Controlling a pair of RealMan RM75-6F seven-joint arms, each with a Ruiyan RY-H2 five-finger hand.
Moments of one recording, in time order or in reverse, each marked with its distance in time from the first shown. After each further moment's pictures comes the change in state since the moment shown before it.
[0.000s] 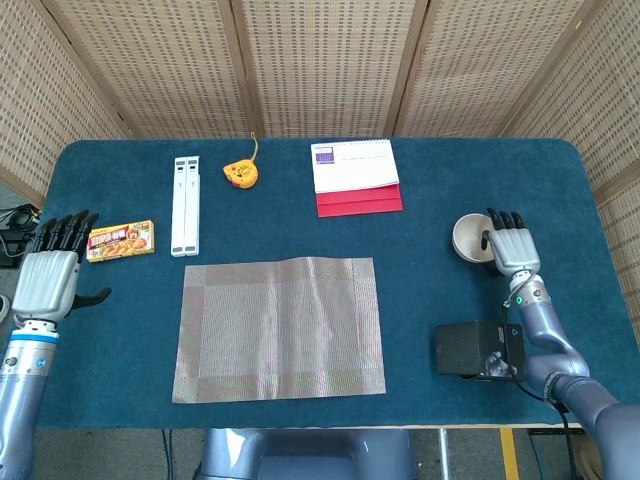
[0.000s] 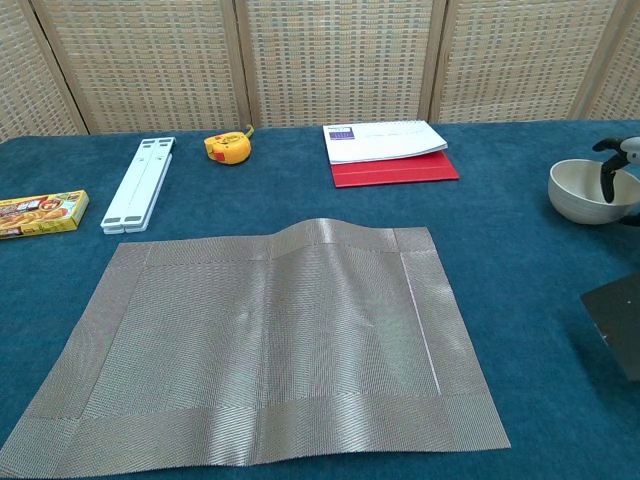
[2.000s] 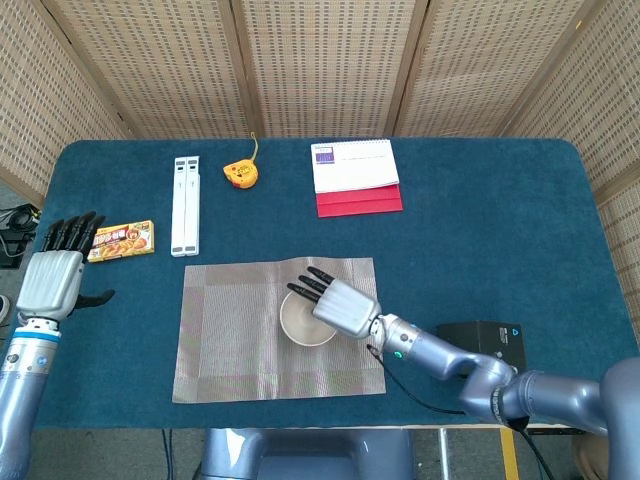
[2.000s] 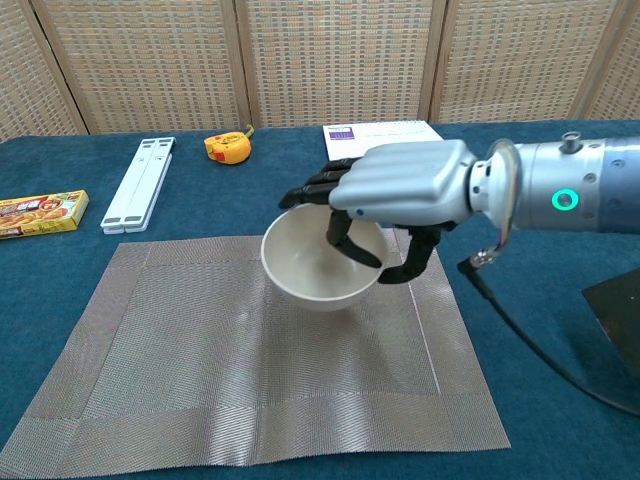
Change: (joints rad) left arm -0.002 0.013 -0.009 0.011 0.007 -0.060 -0.036; right arm 0.296 0.188 -0.069 -0.894 -0.298 0.023 -0.346
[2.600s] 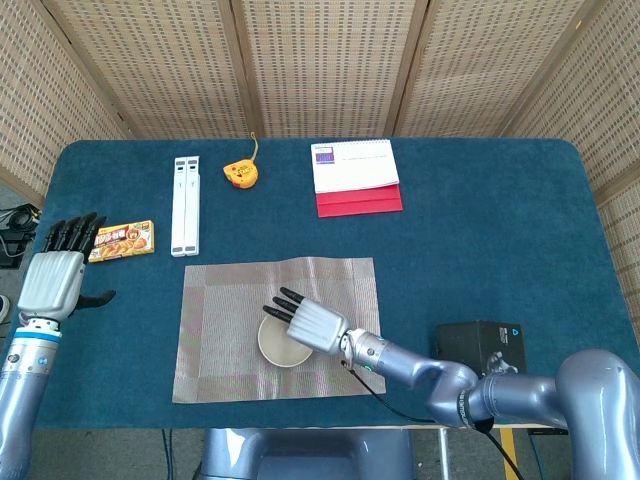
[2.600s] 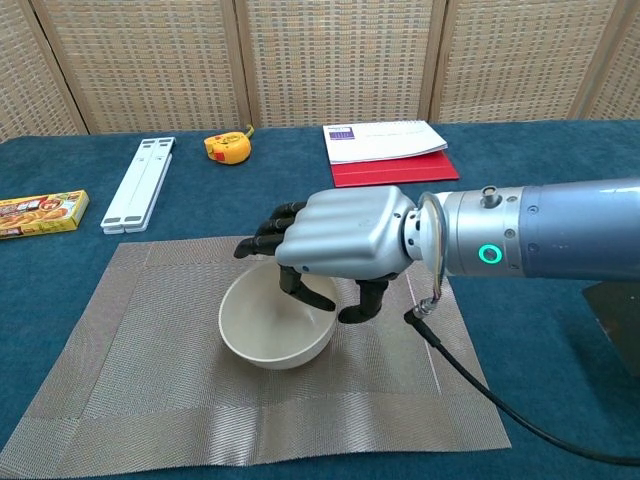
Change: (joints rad) left arm 0.000 0.002 0.001 -0.002 -0.001 -0.002 -0.001; right arm 0.061 -0.114 -0.001 0.021 0.108 -0.069 -0.211
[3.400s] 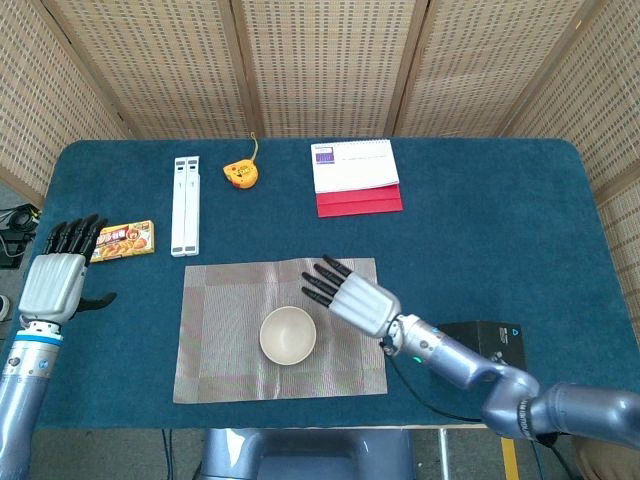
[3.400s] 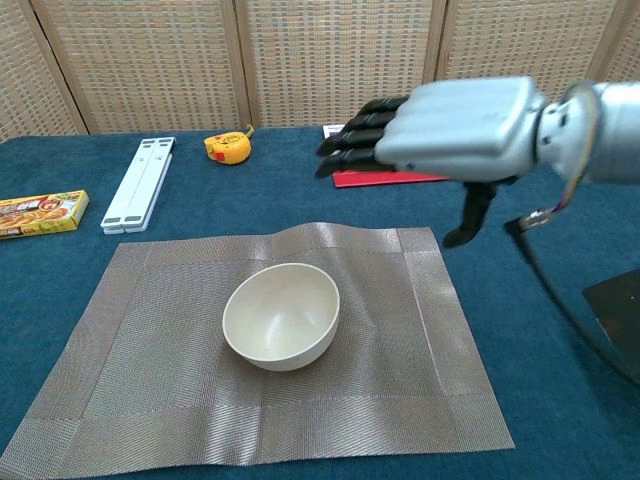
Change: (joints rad) left arm 0.010 -0.002 0.013 -0.010 0.030 0.024 0.011; right arm -0.116 0.318 -0.039 -0.207 -0.030 0.212 -0.077
